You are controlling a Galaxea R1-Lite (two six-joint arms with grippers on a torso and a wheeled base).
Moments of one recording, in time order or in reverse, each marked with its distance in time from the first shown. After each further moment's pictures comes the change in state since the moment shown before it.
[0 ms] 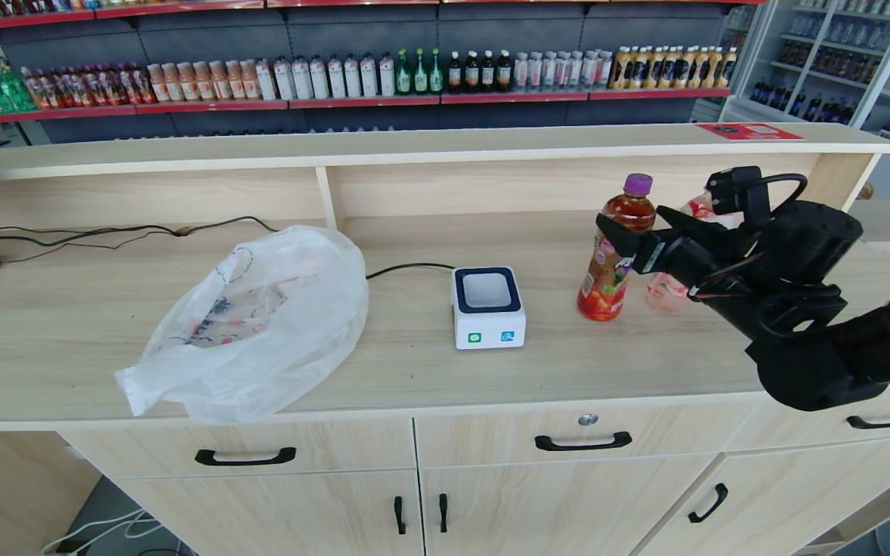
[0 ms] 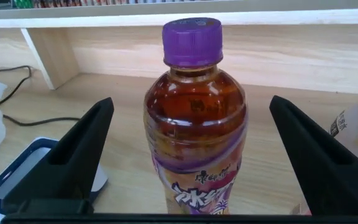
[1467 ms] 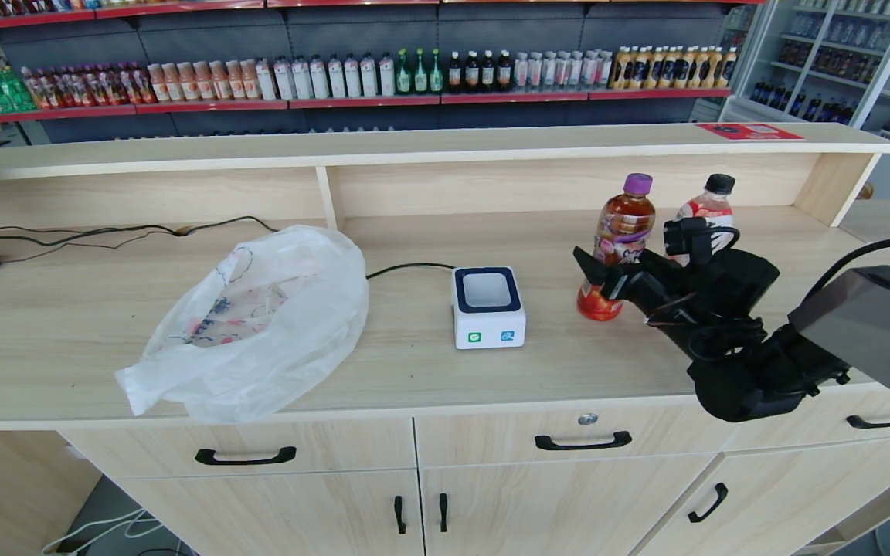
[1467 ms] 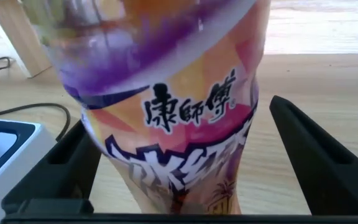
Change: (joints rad) left arm 0.000 0.000 0.000 0.001 0.000 0.000; right arm -0.006 0.256 -0.106 -0.139 -0.016 0.056
